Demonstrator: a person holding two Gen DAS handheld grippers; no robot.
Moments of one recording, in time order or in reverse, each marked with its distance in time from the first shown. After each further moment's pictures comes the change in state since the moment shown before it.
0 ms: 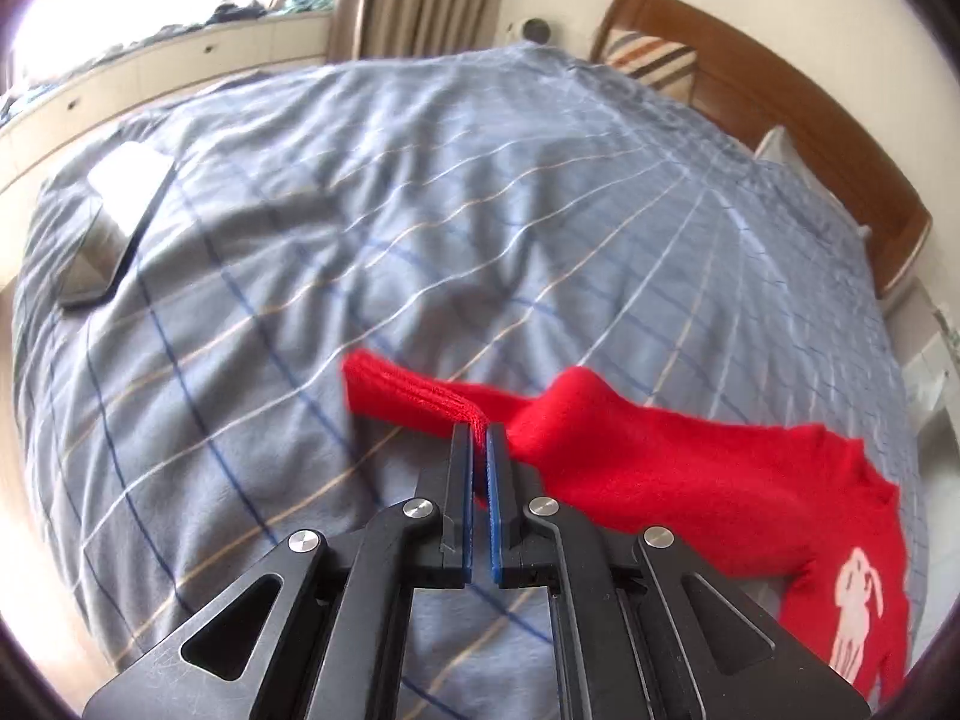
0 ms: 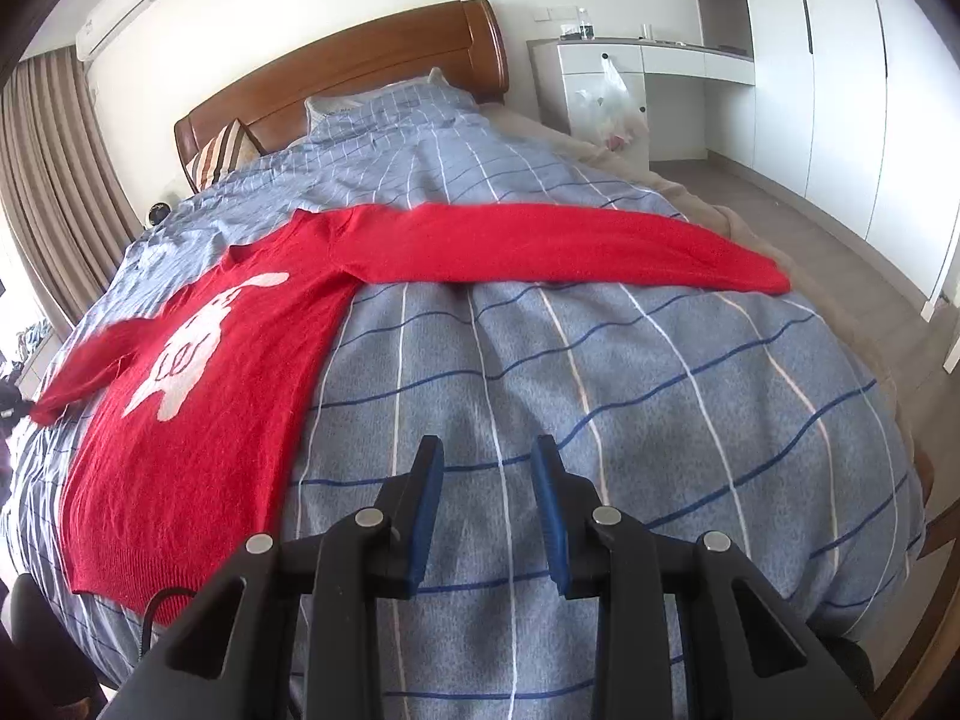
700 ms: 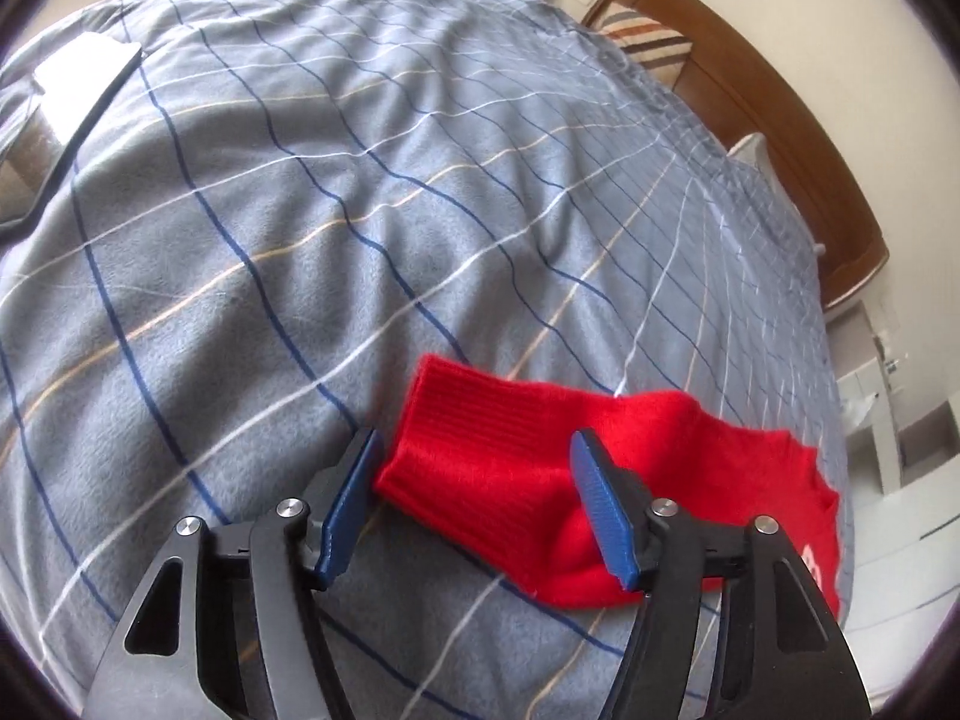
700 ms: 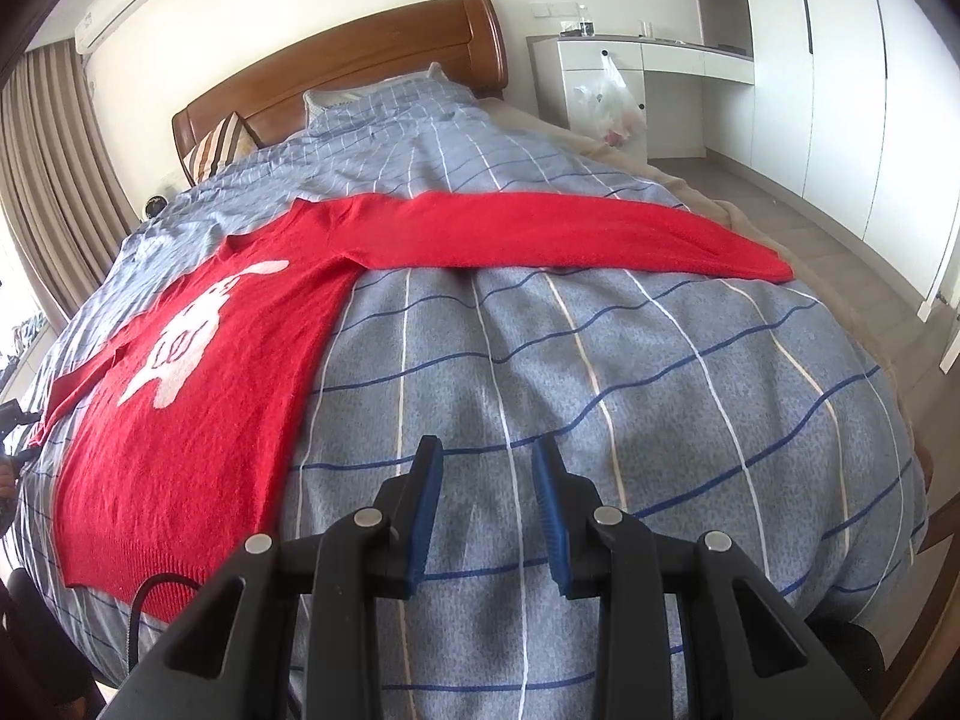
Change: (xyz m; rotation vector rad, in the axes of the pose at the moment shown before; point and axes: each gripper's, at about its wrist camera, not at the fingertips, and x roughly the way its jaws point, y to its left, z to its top) left arm 0.043 0.055 0.025 -0.099 0.144 -0.228; right arm -0.003 0.009 -0.006 -0.026 0.001 -0.023
